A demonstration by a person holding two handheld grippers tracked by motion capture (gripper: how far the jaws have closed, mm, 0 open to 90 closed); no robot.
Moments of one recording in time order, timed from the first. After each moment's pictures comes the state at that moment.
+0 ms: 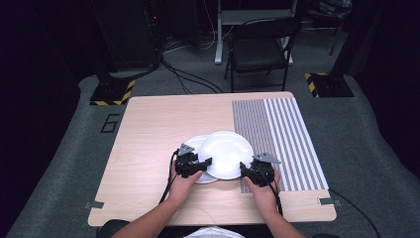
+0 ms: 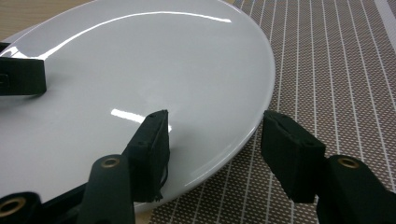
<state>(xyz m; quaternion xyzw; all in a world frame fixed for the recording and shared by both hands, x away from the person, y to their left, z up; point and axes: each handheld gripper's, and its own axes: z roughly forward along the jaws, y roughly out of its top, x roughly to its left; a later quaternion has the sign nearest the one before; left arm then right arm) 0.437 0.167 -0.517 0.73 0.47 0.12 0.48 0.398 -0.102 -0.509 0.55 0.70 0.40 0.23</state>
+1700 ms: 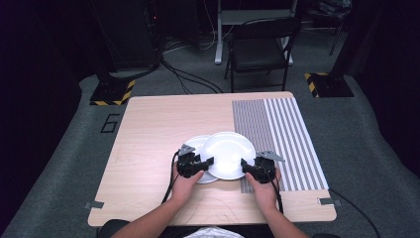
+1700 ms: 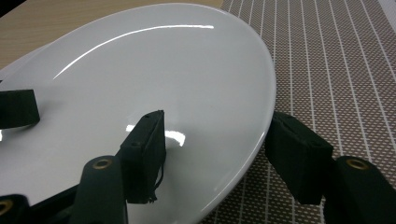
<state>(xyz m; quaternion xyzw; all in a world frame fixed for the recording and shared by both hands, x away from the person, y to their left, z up) 0.439 0.163 -0.522 0.72 0.48 0.09 0.50 0.412 -0.111 -0.518 0.58 0.66 0.43 0.21</state>
